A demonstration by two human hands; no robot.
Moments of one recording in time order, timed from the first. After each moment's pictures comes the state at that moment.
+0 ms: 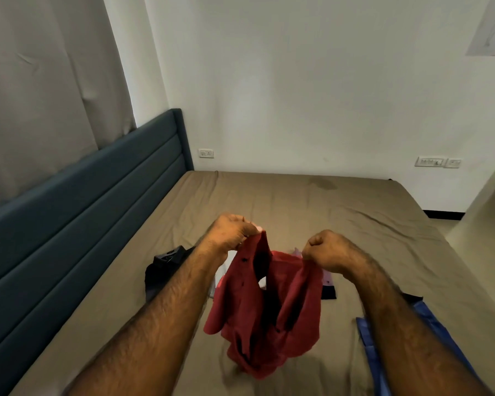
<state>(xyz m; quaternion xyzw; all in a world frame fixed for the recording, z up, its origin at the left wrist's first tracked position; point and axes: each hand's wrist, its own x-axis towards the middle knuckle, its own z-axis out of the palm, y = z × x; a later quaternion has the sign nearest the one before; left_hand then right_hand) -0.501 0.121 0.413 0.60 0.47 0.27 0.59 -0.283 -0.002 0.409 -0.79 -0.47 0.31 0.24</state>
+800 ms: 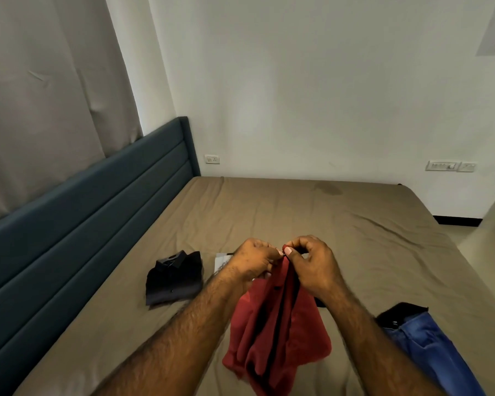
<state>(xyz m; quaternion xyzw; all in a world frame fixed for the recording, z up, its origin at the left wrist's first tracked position) -0.427 0.056 0.395 0.60 0.45 0.25 0.62 -0.282 -0.016 0.376 -0.69 -0.50 0.19 0.49</state>
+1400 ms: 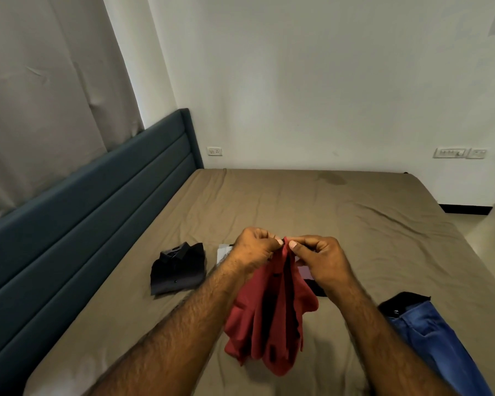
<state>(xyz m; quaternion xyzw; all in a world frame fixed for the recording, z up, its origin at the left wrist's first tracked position) -0.408 0.048 0.399 0.61 0.47 0.27 0.58 -0.260 -0.039 0.376 -0.59 -0.45 0.33 0.59</state>
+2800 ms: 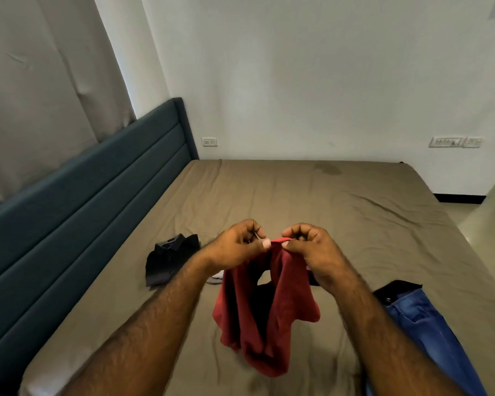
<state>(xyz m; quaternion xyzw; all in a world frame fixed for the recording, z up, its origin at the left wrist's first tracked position) -0.443 0.056 0.395 0.76 0.38 0.16 0.51 -0.246 -0.043 0.376 -0.57 -0.39 0.45 0.56</state>
